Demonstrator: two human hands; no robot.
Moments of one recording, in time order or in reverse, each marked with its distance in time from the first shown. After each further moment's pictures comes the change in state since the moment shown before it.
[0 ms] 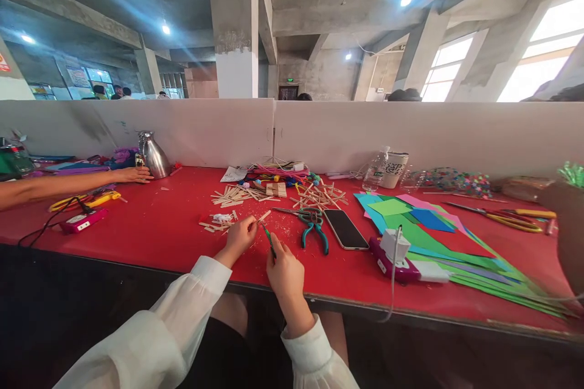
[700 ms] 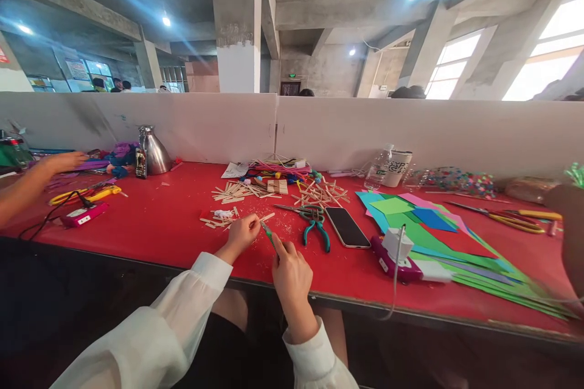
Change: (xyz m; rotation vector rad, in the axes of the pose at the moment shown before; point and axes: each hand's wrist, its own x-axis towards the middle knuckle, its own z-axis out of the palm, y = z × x) left_hand -0.004 0.006 -0.005 -0.069 0.009 0.030; right_hand -0.010 0.004 -0.008 -0.270 0.056 -0.089
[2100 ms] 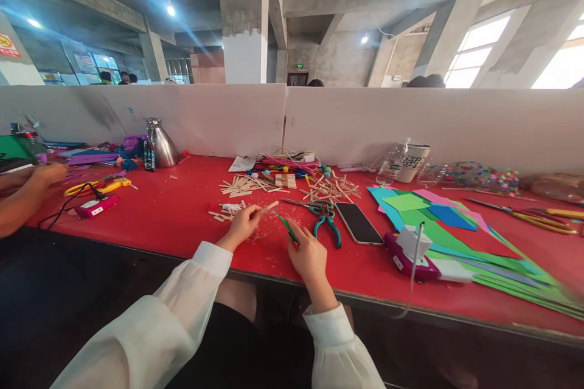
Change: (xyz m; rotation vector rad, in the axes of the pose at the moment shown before) left_hand 0.003 -0.023 -0.008 -0.255 -0.003 0.004; right_hand 0.026 0.025 0.015 0.328 0.063 -0.014
